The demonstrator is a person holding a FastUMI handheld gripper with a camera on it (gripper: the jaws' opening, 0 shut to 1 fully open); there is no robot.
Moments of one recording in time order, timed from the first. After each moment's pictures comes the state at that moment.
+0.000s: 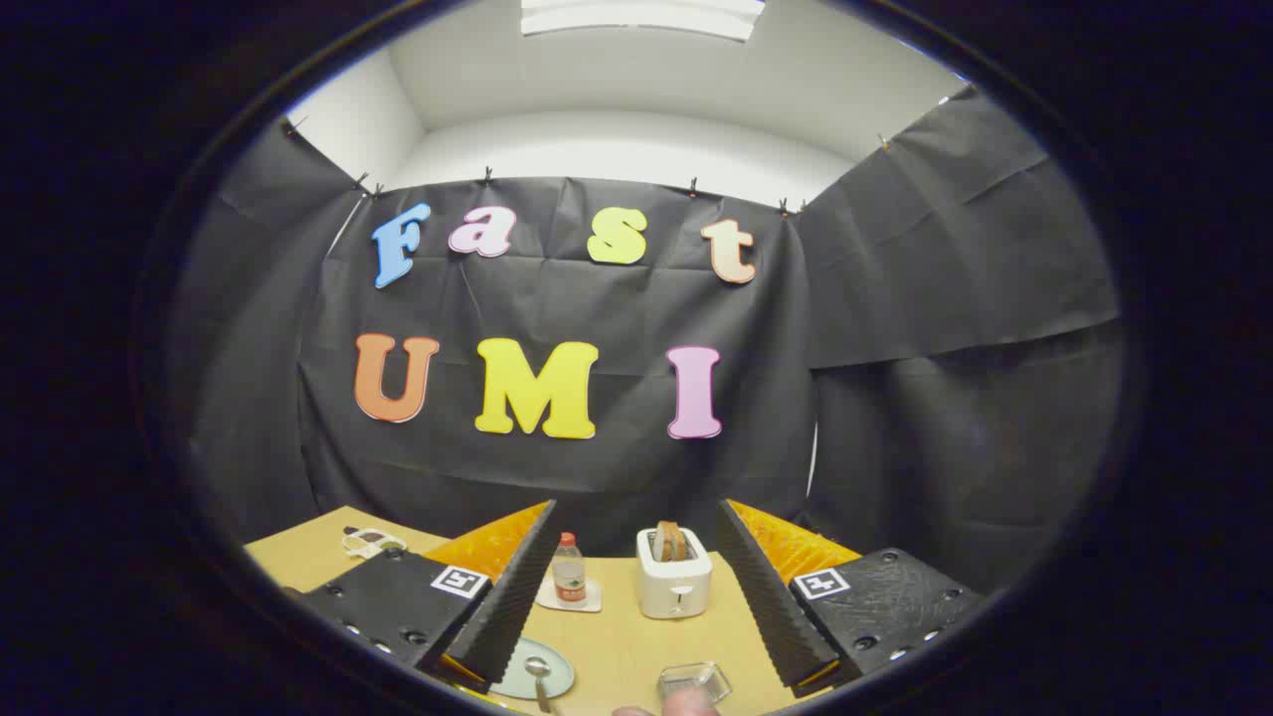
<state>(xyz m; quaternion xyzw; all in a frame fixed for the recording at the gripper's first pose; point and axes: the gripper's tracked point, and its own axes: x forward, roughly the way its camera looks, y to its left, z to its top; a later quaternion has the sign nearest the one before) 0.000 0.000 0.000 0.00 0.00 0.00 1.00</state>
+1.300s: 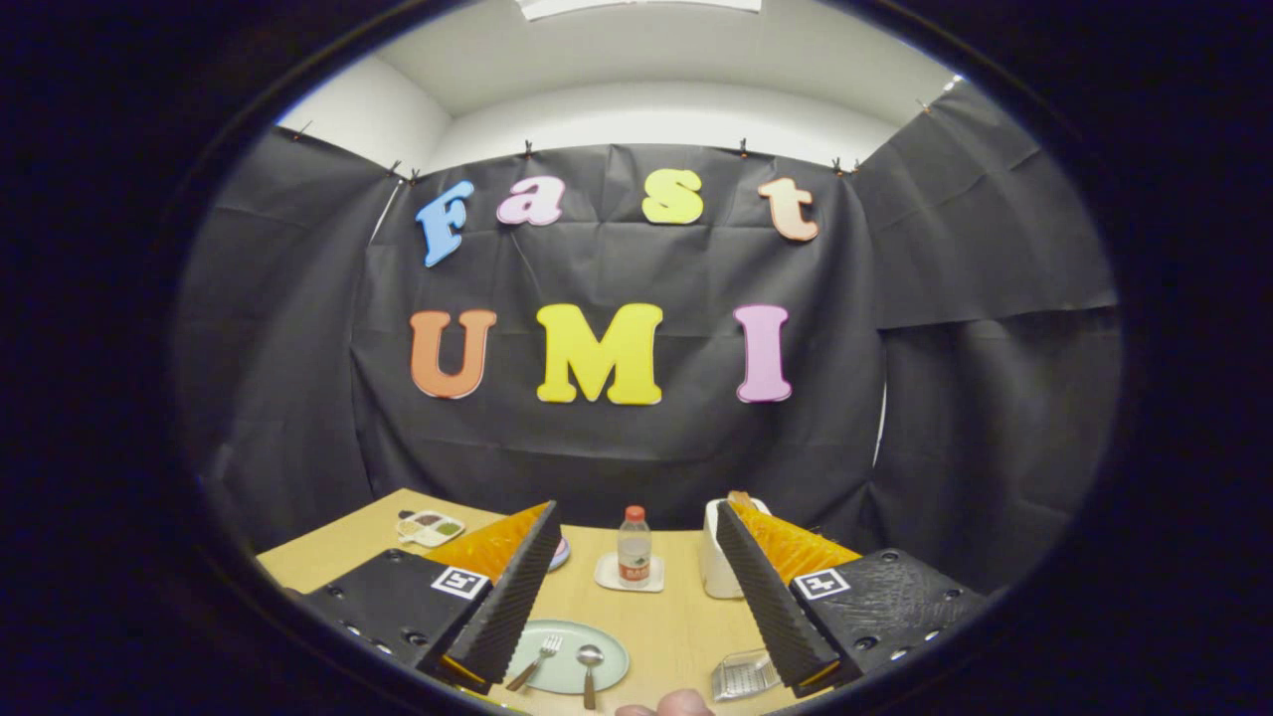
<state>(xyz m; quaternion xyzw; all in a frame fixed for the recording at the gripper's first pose) 0.018 0.050 -0.038 -0.01 0.07 0.08 0.99</state>
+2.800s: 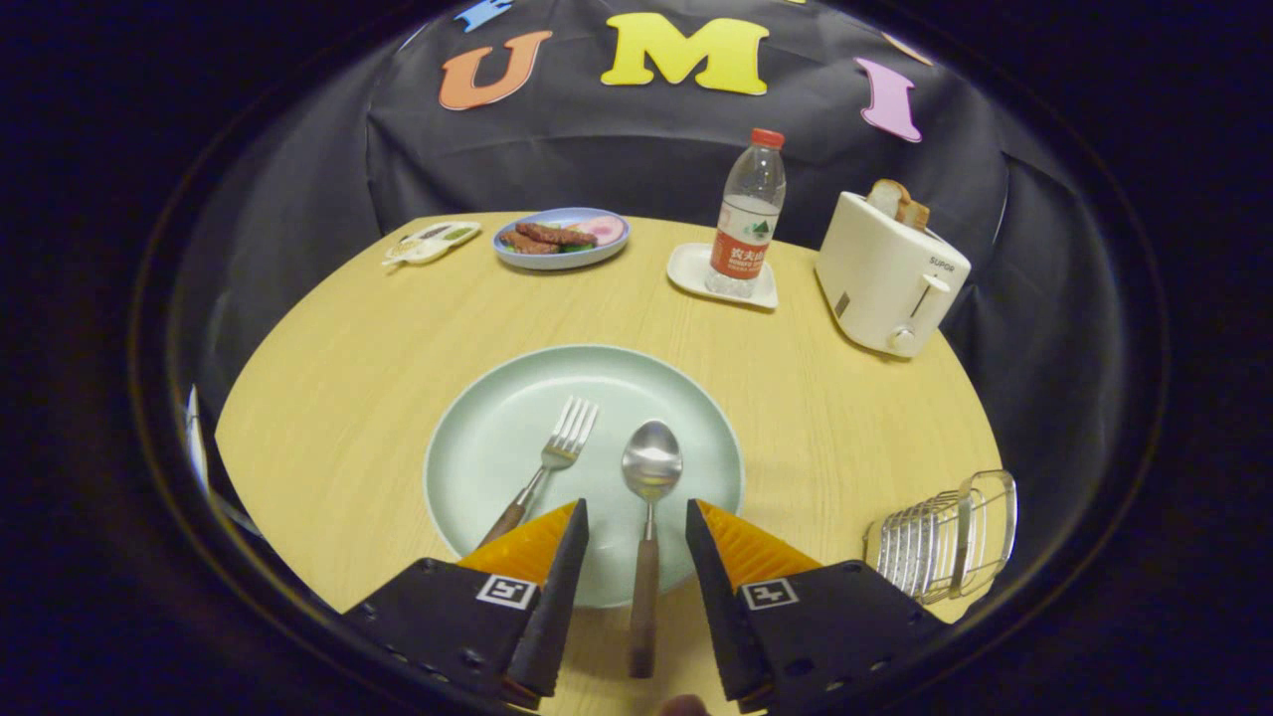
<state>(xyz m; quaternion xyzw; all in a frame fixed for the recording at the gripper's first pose) 0.035 0.122 -0.393 -0.10 0.44 0.12 0.88</state>
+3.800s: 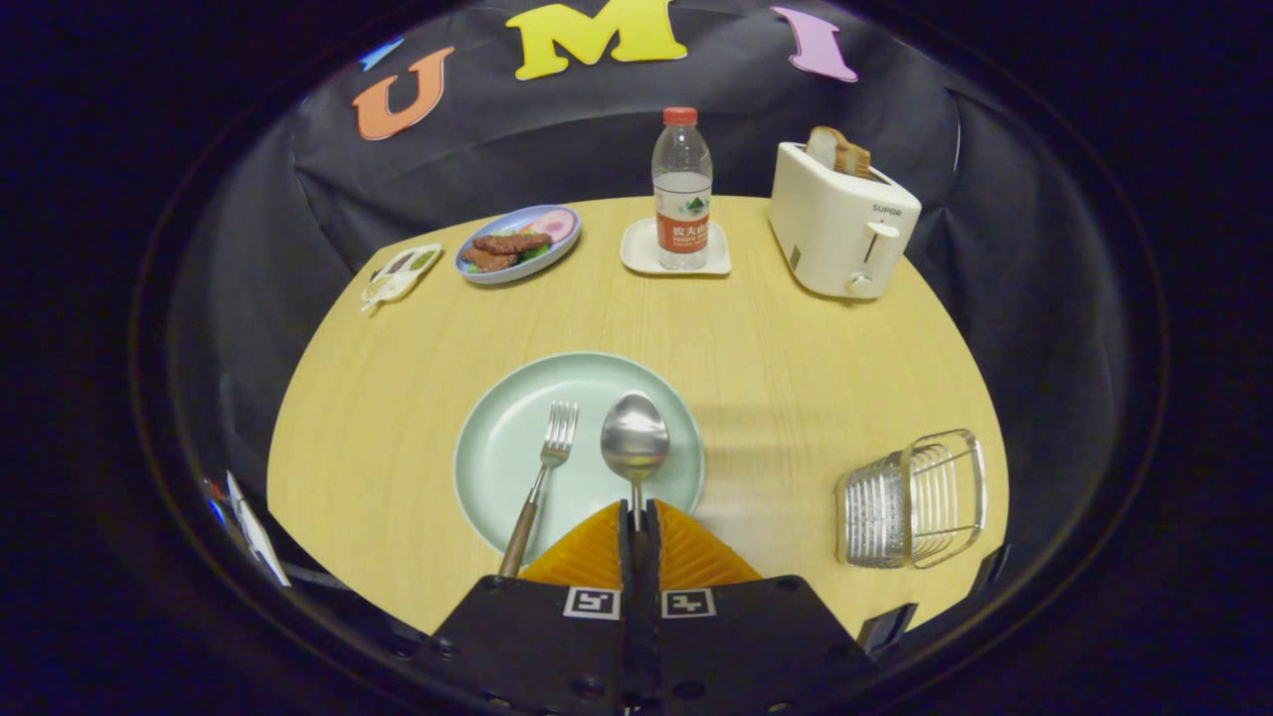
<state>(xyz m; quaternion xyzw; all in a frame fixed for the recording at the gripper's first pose) 0.020 0.098 -0.320 -0.01 0.52 0.08 0.85</state>
